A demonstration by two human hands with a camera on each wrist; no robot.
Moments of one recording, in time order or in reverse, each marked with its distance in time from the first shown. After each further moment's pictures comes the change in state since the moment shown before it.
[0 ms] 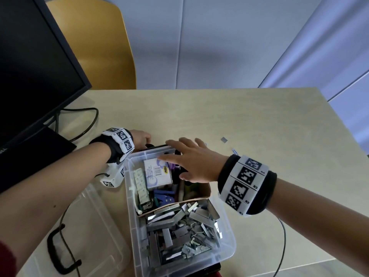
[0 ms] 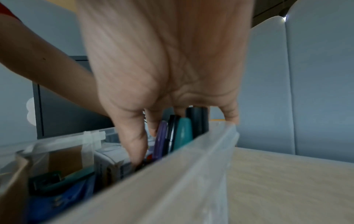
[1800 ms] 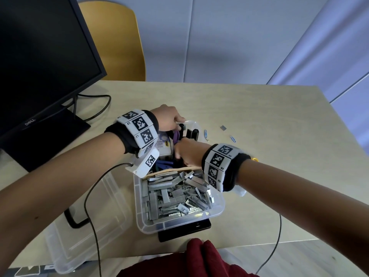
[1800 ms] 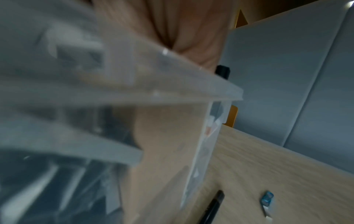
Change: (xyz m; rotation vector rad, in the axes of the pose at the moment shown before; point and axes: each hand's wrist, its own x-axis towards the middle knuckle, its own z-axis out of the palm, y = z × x) left_hand -0.093 0.076 -0.001 -0.200 0.286 0.208; right_hand -0.005 -0.028 0.023 0.199 -0.098 0.111
